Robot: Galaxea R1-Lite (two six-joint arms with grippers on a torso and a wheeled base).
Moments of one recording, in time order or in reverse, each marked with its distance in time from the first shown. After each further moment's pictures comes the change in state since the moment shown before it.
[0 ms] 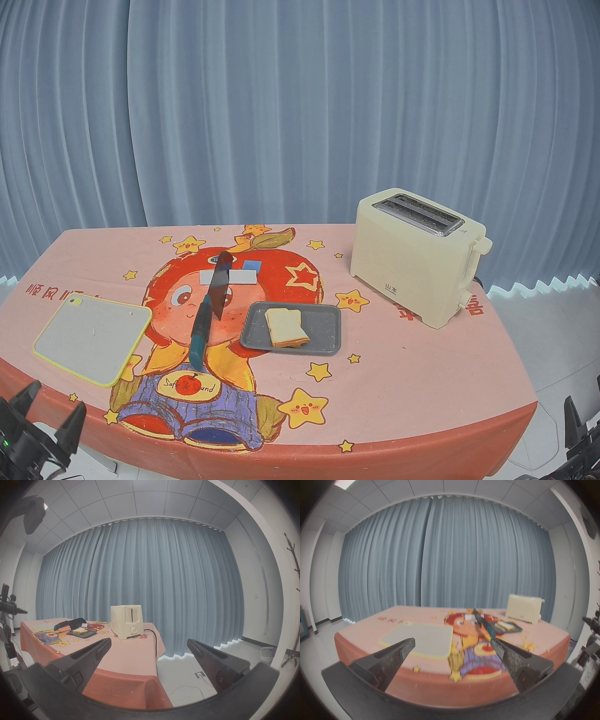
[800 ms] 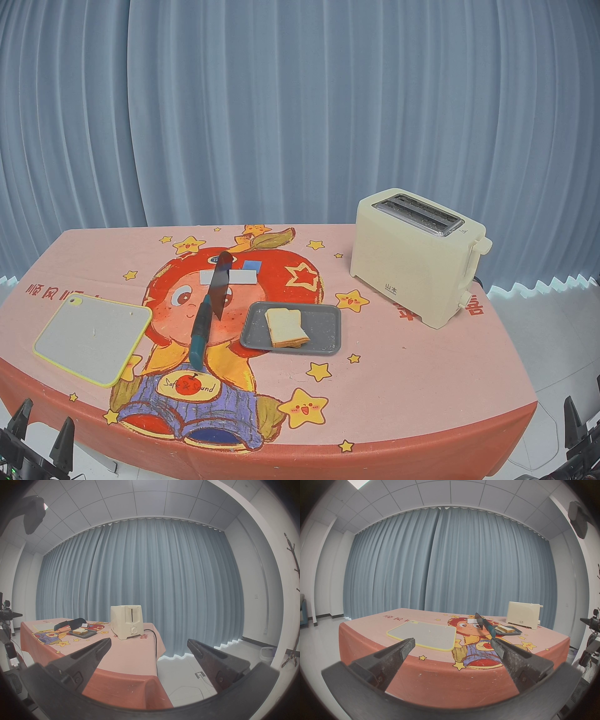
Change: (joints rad) left arm 0.158 -0.337 0.074 0.109 -0.104 -0.013; right arm 0.000 0.000 0.000 0.000 0.000 0.000
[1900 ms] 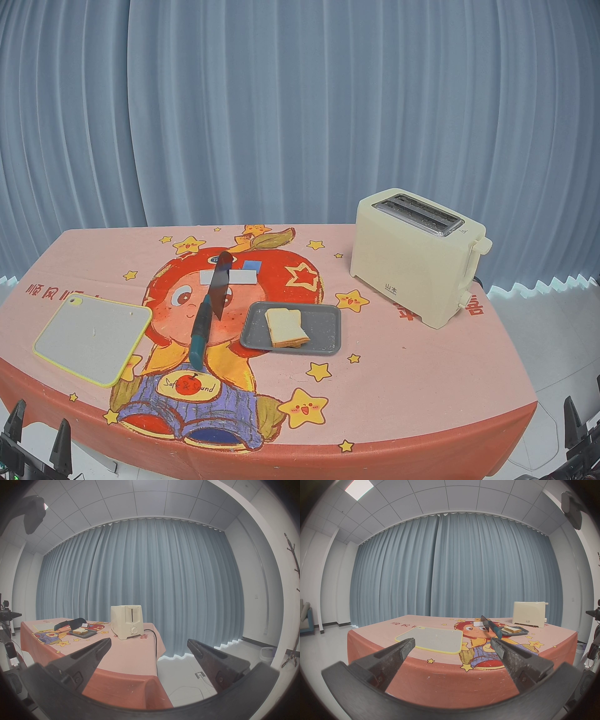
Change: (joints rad) left arm 0.114 -0.081 0.000 0.027 -0.057 0.073; right arm 0.000 0.000 0.000 0.000 0.001 -0.001
